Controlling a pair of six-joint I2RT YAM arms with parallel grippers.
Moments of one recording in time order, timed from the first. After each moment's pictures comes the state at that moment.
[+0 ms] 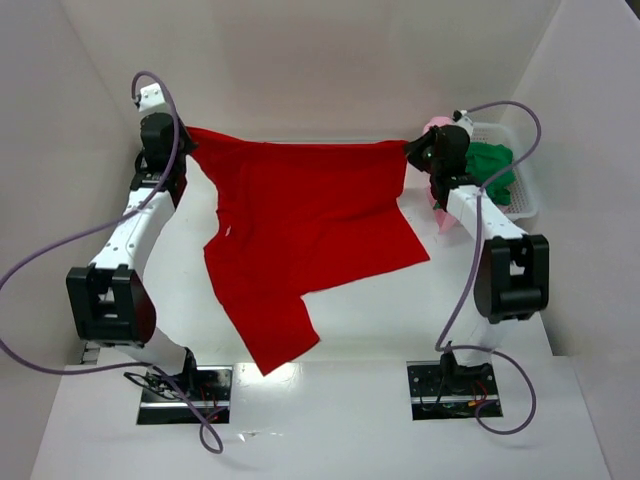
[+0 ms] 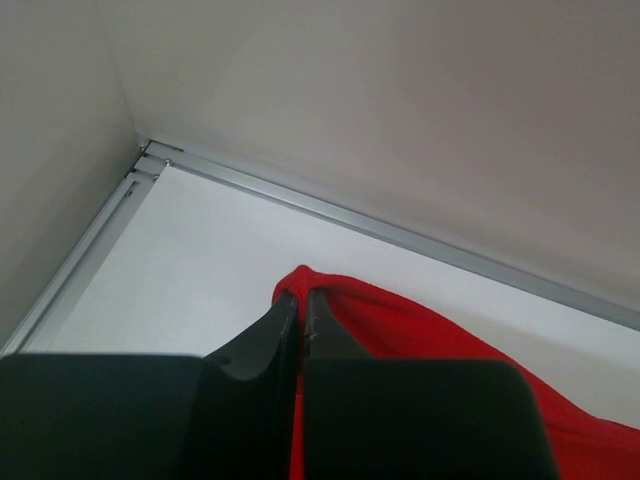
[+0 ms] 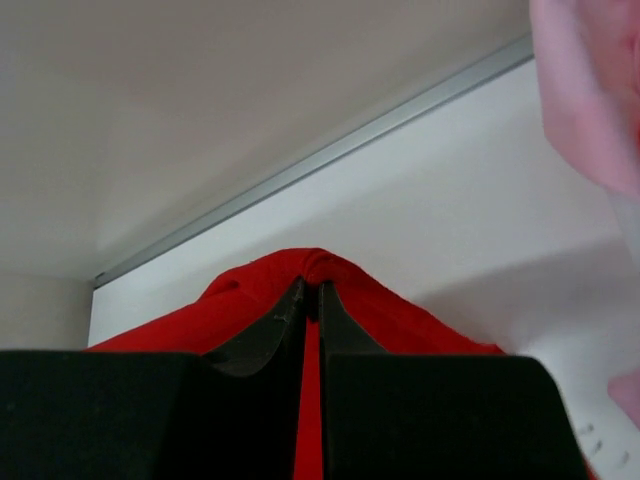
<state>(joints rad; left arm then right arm) 0.00 1.55 1.36 0.04 -0.30 -0.25 0.08 1.68 1.26 0.14 -0.01 0.70</state>
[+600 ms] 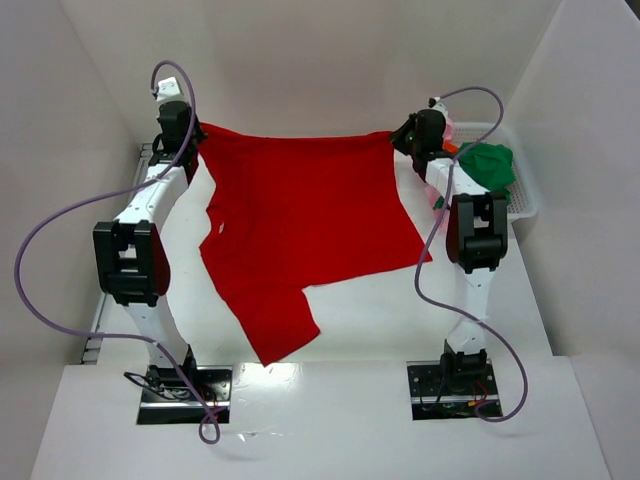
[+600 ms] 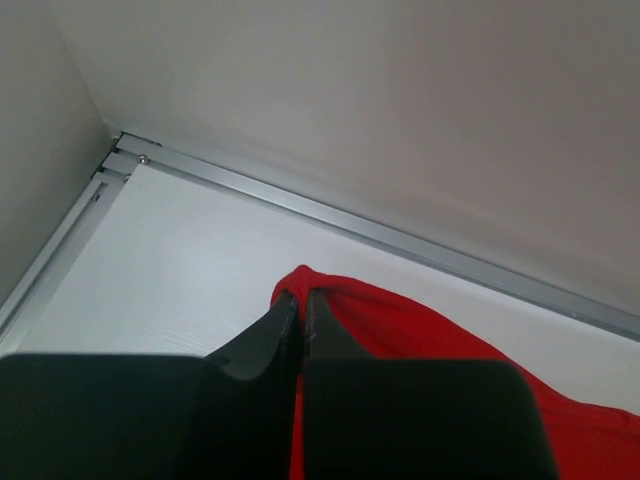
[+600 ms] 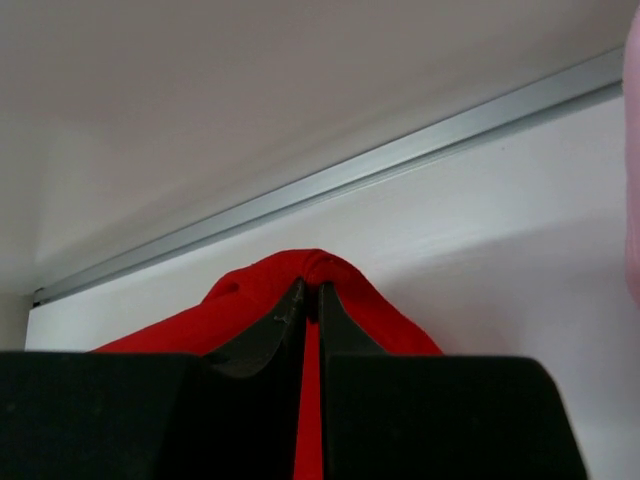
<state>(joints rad) 0.01 1.88 1.60 0.06 -0.30 -0.25 0.08 2.19 1.75 0.12 -0.06 0.64</state>
